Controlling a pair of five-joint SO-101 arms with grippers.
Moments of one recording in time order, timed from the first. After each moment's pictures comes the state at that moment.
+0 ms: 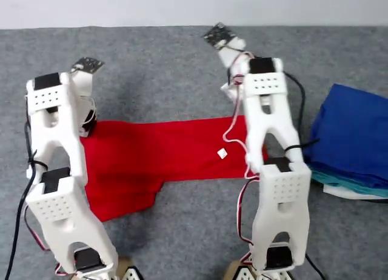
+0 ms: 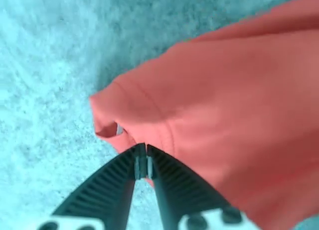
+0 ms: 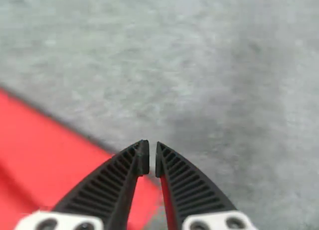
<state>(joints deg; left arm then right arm) -18.3 29.5 -19.4 91.6 -24.0 -10.6 40.4 -41.2 74.4 35.1</state>
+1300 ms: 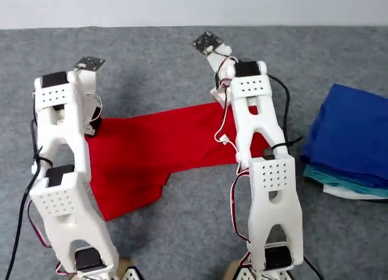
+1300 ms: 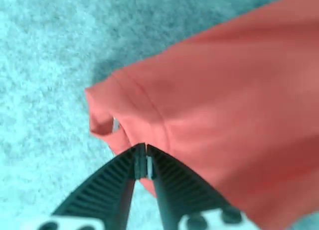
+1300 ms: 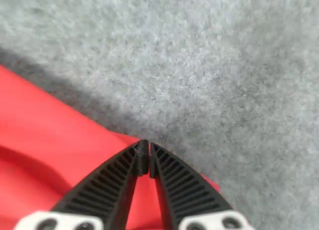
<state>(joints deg) -16.1 31.7 -21.8 93.9 -16.7 -12.0 54.9 -59.4 78.2 32.6</state>
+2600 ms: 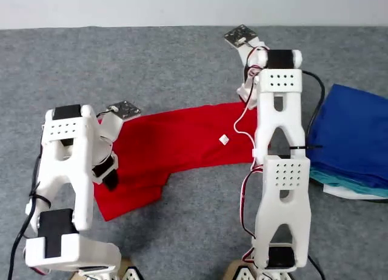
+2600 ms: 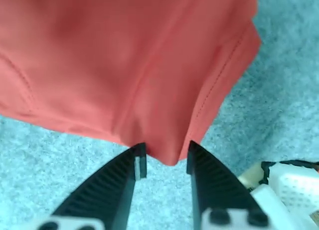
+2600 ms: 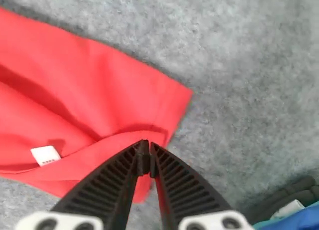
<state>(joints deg) -11.8 0.1 21.7 94.2 -38.5 -3.4 54.8 -71.7 100.5 31.3</state>
